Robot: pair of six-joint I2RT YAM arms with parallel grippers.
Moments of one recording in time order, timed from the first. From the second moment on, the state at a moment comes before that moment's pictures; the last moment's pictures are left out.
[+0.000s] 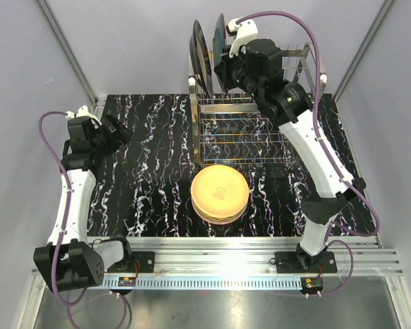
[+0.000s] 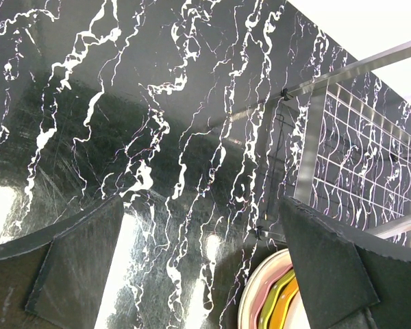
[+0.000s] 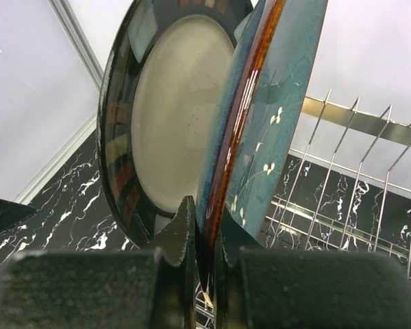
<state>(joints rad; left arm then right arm) 0.15 1.13 1.05 -0.47 0.18 -0.51 0.66 1.82 2.37 -0.68 0.16 0.08</state>
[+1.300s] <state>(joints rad) 0.15 1.13 1.05 -0.47 0.23 -0.52 0.67 1.83 2.20 -0.44 0.20 0.12</state>
